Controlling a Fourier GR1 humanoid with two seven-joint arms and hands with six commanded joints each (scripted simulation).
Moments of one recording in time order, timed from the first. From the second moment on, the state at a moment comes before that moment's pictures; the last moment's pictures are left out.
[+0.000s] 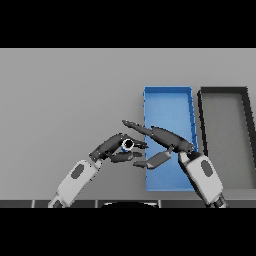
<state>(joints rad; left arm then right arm) -0.28 0.13 -0.53 -1.55 0.08 -0.24 -0.06 -0.35 -0.28 0.32 -1.88 -0.29 0.55 0.28</state>
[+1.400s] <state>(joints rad) -0.29 0.16 -0.50 -1.56 0.01 -0.30 -0.09 -0.54 -0.11 0.40 -1.70 -0.33 0.62 0.28</state>
